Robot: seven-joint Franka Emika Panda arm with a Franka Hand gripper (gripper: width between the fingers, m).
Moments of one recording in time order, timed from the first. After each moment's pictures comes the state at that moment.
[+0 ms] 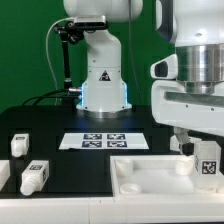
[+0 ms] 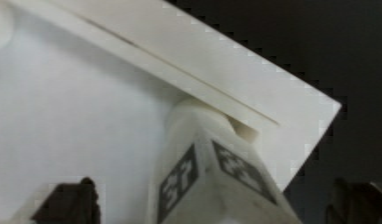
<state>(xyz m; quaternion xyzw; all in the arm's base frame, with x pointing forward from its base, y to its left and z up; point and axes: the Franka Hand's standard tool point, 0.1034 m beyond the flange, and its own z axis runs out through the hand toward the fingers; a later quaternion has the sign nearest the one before) 0.639 0.112 0.073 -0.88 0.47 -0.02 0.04</state>
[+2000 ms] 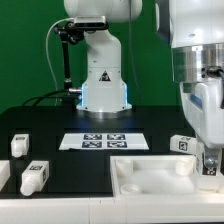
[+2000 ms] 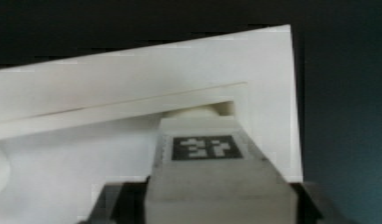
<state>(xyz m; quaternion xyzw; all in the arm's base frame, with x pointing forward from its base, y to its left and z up) 0.641 0.116 0.074 -0.64 0.77 0.00 0.06</state>
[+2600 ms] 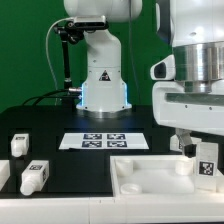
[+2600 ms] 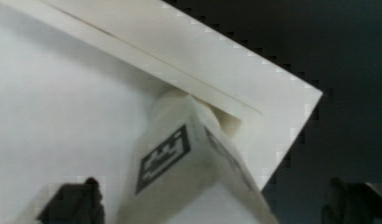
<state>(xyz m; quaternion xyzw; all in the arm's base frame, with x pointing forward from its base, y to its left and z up) 0.641 0.113 0.071 -0.90 0.42 -0.04 0.06</state>
